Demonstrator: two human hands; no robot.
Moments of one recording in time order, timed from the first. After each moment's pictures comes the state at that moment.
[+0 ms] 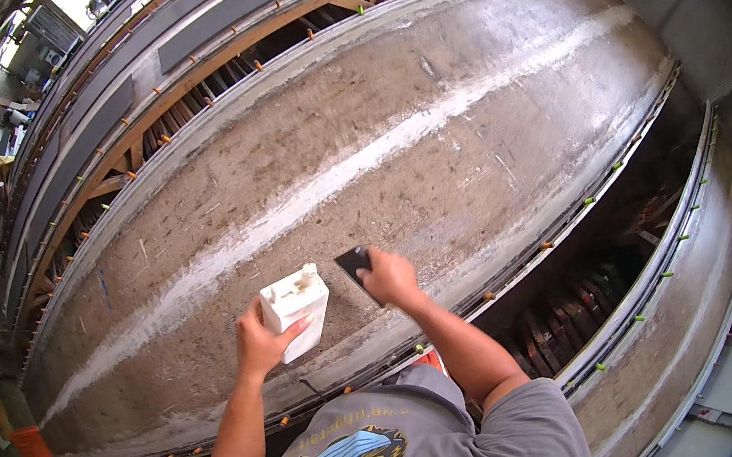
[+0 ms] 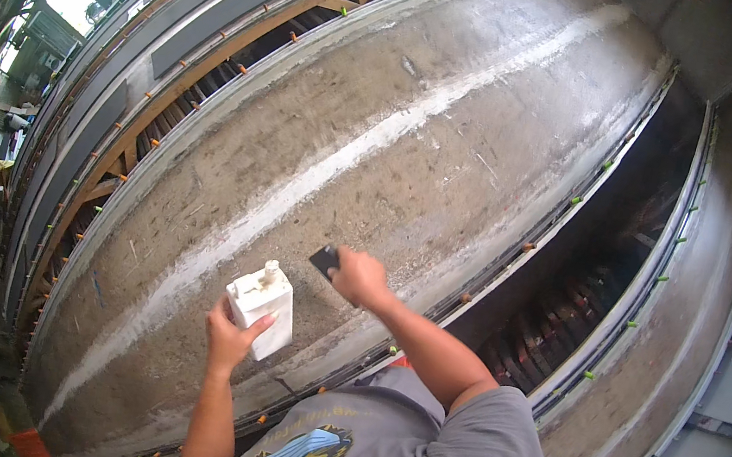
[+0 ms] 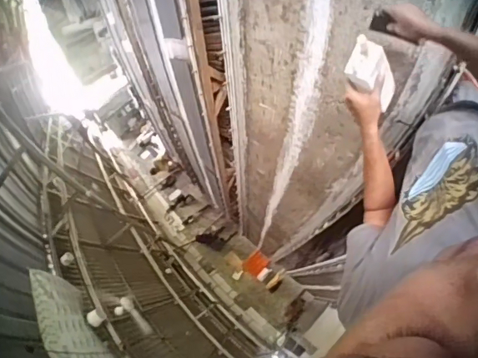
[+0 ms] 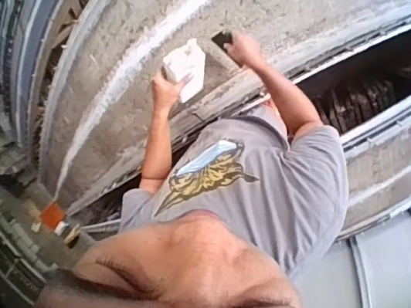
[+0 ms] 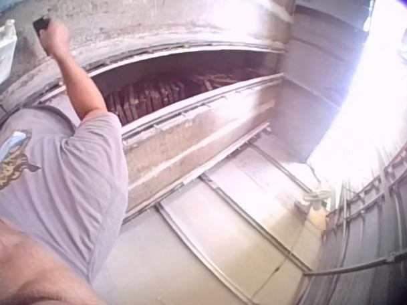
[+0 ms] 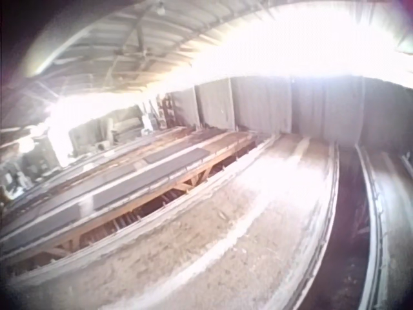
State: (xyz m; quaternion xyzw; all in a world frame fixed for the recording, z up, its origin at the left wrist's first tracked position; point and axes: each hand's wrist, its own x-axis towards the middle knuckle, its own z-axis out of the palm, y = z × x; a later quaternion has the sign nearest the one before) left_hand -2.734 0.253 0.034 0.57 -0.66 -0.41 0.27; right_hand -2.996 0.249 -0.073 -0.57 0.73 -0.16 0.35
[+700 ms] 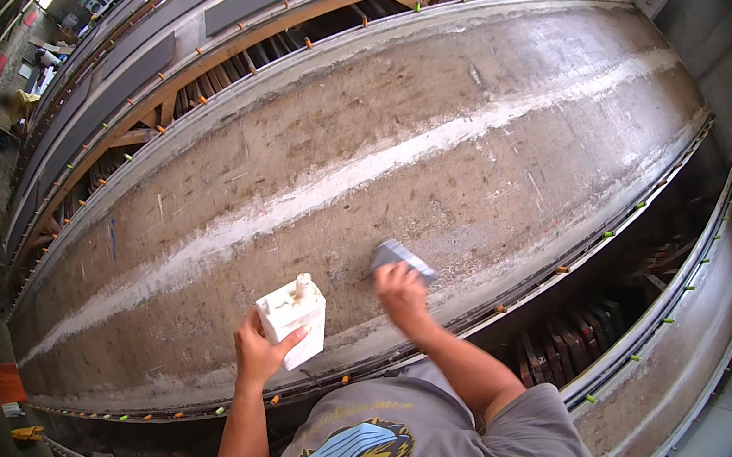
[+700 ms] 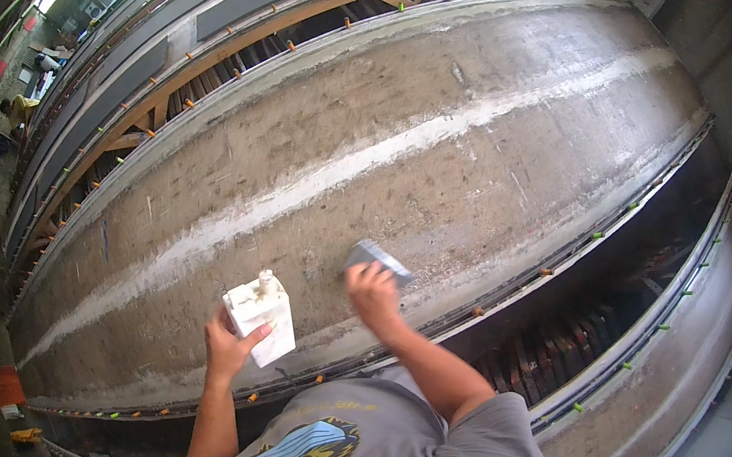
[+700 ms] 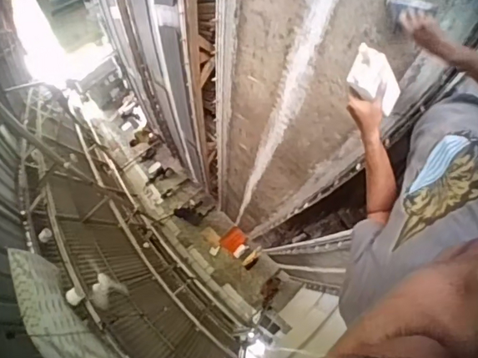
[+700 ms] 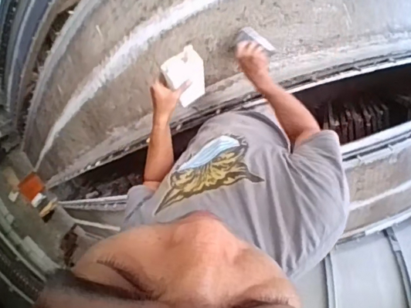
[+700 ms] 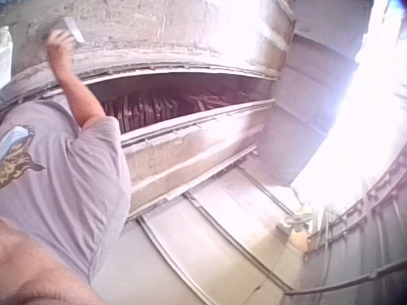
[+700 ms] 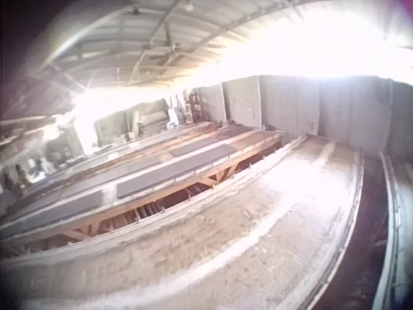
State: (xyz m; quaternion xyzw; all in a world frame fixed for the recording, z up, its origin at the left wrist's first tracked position) left_hand -2.696 0.311 0.027 0.60 -0.58 -0.43 0.34; right_hand -2.967 0.301 -0.124 -0.74 0.64 0.00 -0.19
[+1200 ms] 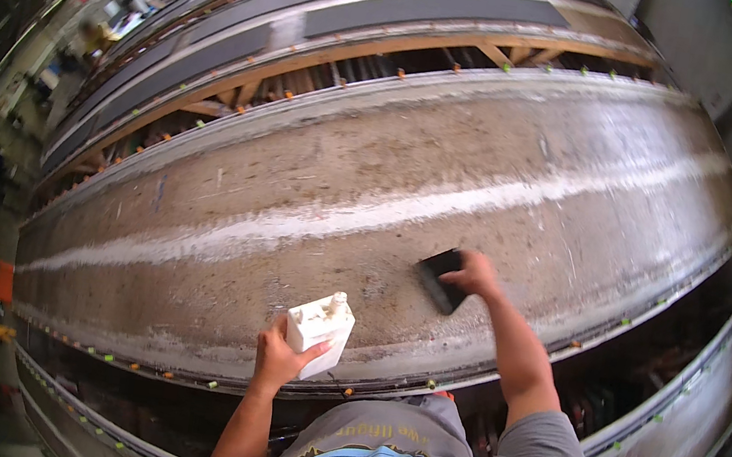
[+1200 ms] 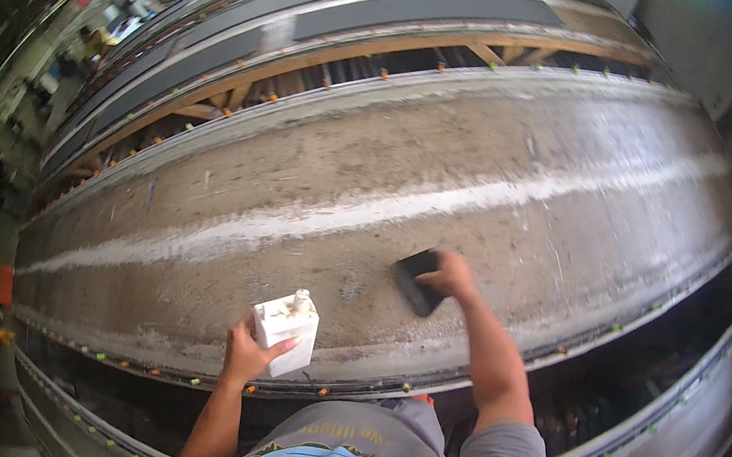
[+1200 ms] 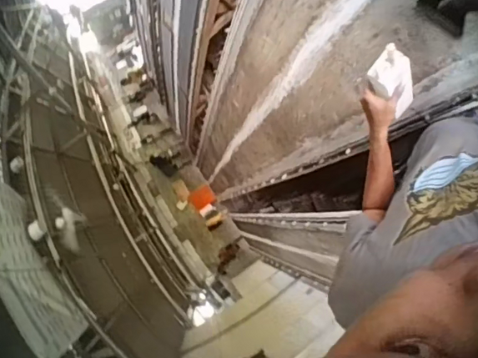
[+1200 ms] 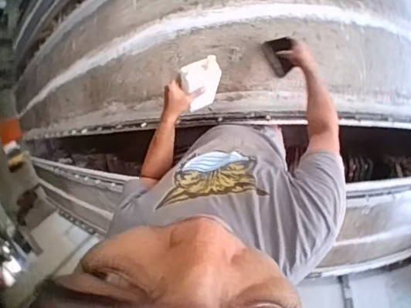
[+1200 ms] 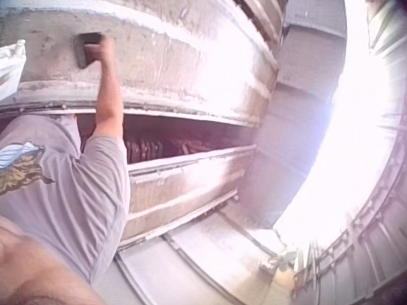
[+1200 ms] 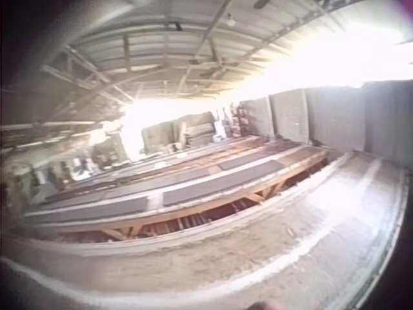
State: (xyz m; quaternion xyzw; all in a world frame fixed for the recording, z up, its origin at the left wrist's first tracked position) left_hand -2.690 0.345 0.027 0.64 -0.58 -0.33 0.36; right_hand -3.074 0.166 -0.113 -0.64 0.66 -0.10 0.37
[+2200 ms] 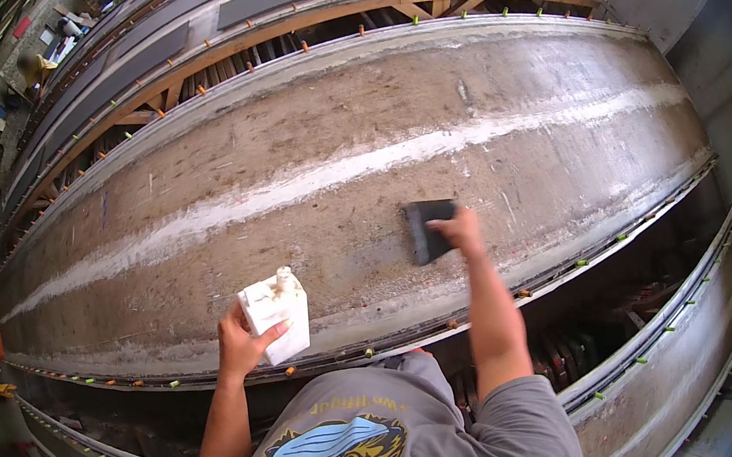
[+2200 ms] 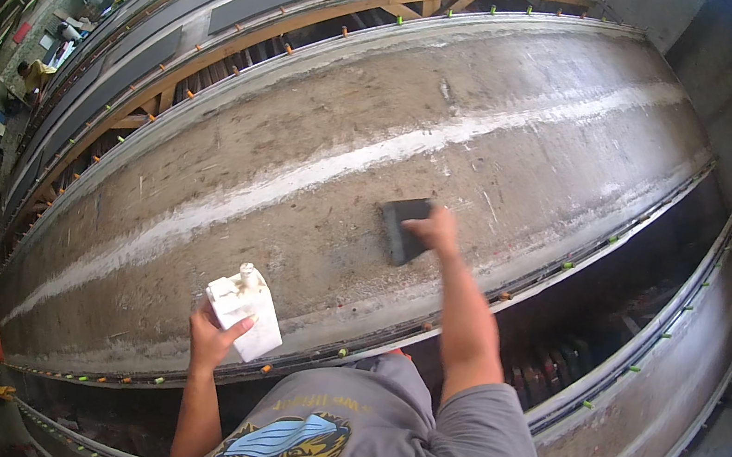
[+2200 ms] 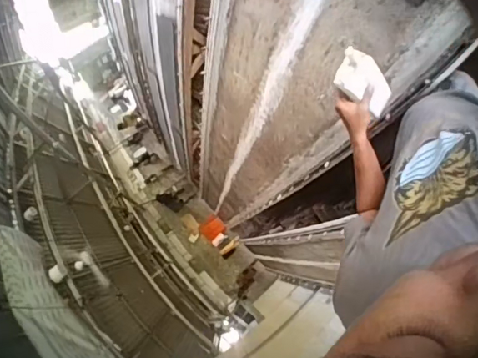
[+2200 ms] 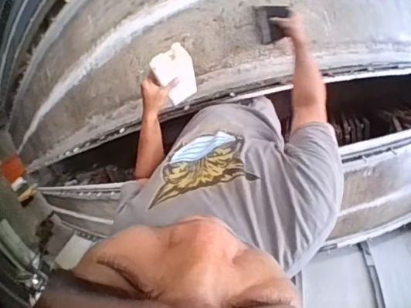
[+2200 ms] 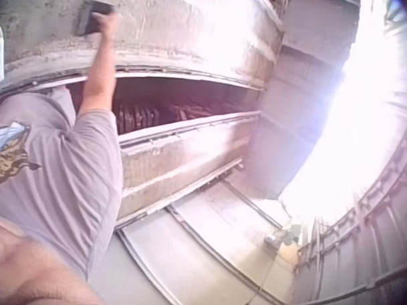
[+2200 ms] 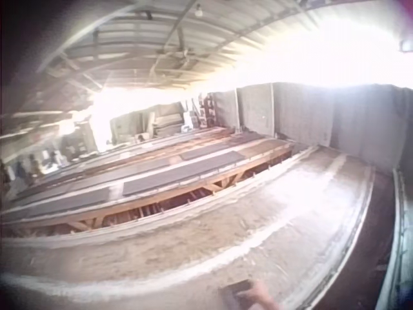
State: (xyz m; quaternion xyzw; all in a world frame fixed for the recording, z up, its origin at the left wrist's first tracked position) left_hand -2.772 0.345 0.034 0.60 -0.53 -0.45 0.40; right_hand -3.210 0.185 -0.151 -0.46 0.76 -0.25 0.38
